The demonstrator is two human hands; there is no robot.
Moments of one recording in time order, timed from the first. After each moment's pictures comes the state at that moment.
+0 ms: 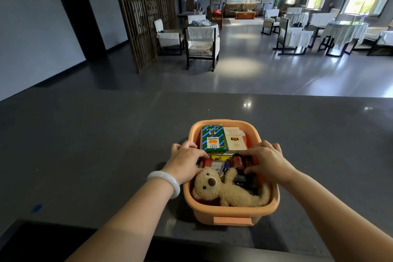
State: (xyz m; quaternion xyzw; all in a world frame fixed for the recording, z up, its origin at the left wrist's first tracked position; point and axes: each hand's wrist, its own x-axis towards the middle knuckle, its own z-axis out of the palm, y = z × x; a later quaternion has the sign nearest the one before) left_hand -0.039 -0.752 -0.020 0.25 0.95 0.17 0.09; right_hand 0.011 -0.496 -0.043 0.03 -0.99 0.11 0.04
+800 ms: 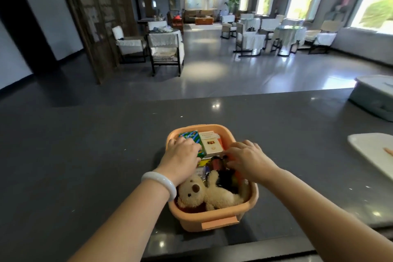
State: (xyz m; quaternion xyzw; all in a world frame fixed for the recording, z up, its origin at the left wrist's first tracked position) left_hand -0.054 -0.726 0.000 0.39 0.92 0.06 -0.05; right_hand 0.031 -0.522 -0.020 -0.01 -0.99 0.09 0.05
